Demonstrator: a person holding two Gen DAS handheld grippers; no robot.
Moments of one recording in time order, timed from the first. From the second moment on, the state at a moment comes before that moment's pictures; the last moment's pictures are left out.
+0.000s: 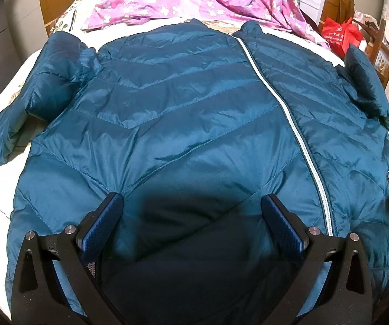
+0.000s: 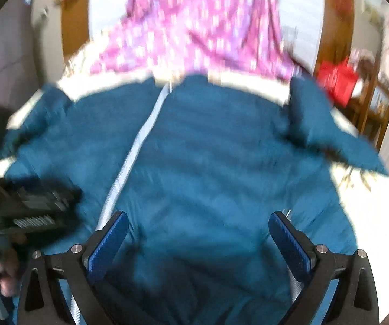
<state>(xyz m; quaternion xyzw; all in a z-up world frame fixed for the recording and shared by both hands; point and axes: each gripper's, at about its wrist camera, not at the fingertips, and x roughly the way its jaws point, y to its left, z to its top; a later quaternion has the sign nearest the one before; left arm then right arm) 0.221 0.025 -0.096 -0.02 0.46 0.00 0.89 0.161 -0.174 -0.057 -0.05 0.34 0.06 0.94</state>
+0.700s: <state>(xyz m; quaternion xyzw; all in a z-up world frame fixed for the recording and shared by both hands) 0.141 0.020 -0.037 0.01 0.33 0.00 0.94 0.108 -0.263 -0.019 0.01 0.30 0.00 0.95</state>
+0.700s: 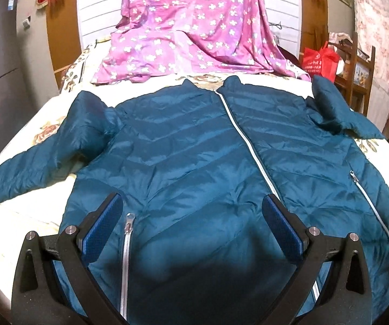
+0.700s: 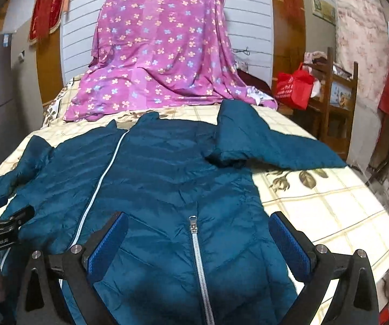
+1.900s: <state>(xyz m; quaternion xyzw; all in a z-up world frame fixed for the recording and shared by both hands) 0.152 0.033 -0.053 -0.01 0.36 0.01 0.93 0.117 -0.239 -0.033 -0.02 0.31 0.01 0.95</state>
